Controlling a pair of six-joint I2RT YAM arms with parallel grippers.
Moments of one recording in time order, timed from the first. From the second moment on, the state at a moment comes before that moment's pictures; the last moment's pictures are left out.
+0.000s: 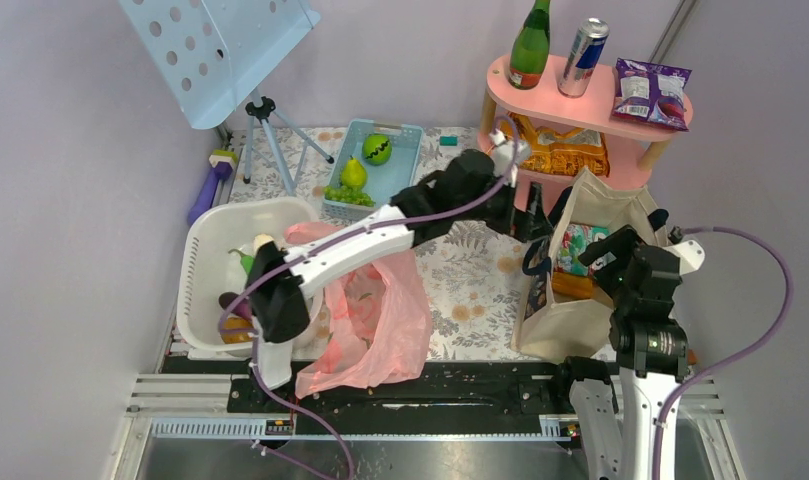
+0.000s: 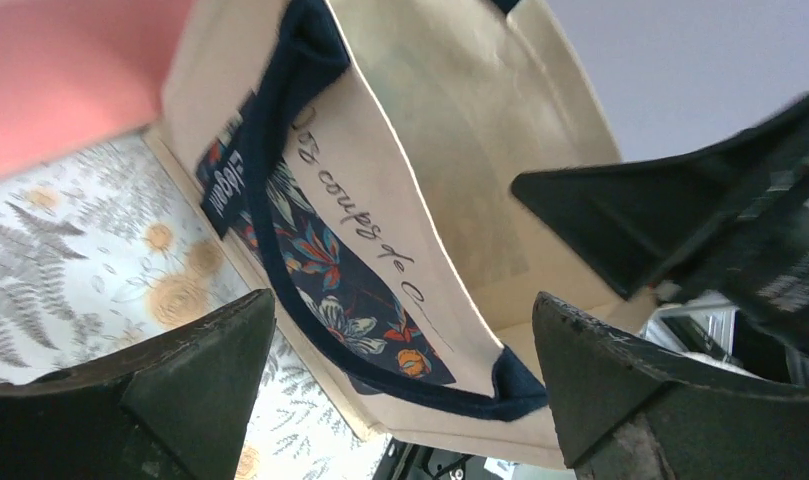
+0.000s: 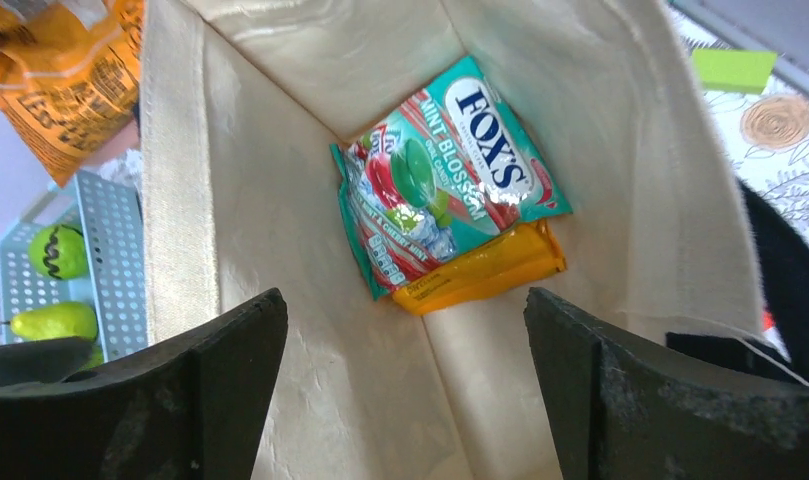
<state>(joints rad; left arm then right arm) -0.98 1.87 1.80 -0.24 0.27 -0.53 -0.14 0.53 0.85 -0.84 0.20 0.63</state>
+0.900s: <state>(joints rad) -1.03 1.64 1.64 -0.52 0.20 0.11 -0.14 0.49 0.69 -0.67 -0.08 0.72</state>
